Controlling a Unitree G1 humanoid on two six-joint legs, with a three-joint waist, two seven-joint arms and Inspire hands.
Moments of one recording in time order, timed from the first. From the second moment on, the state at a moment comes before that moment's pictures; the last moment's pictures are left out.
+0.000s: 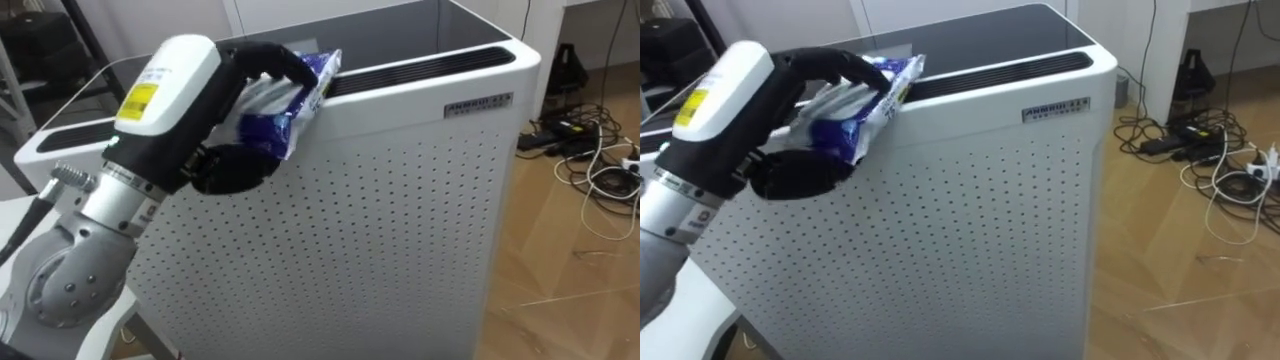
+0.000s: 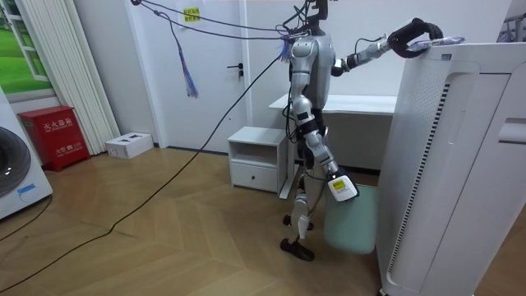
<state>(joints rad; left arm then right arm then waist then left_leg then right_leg) -0.34 0.61 -0.07 -0.22 0.42 -0.20 -0.01 0.03 -0.38 0.09 1.05 0.06 -0.14 0.05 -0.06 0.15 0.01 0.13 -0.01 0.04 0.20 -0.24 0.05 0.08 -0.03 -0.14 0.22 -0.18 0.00</state>
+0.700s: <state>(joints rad) -0.35 0.61 -0.05 -0.25 0.40 -0.18 -0.01 0.03 -0.39 0.09 1.04 0.04 -0.13 0.04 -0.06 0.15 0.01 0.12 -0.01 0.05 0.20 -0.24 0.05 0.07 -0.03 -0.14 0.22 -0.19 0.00</state>
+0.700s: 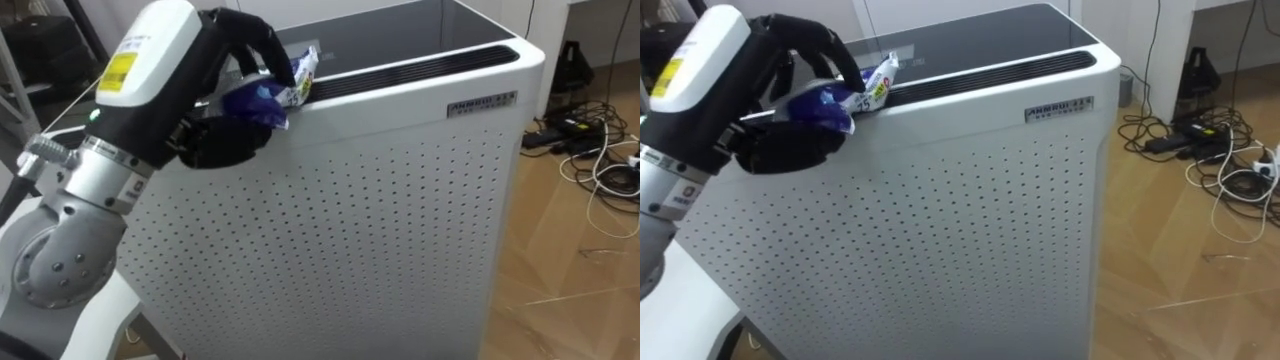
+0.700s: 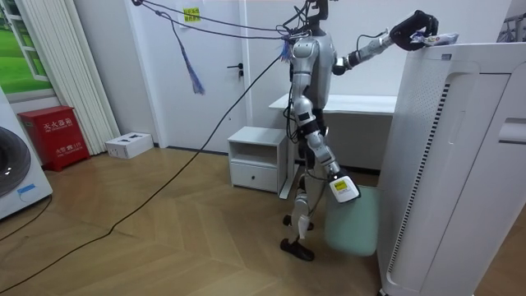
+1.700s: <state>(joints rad) -0.20 0.54 -0.32 -0.33 -0.36 -0.16 -0.38 -0.02 -0.39 0.26 0.85 0.13 -0.12 -0.04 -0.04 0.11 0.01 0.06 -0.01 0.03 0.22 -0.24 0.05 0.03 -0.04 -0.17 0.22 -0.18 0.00</state>
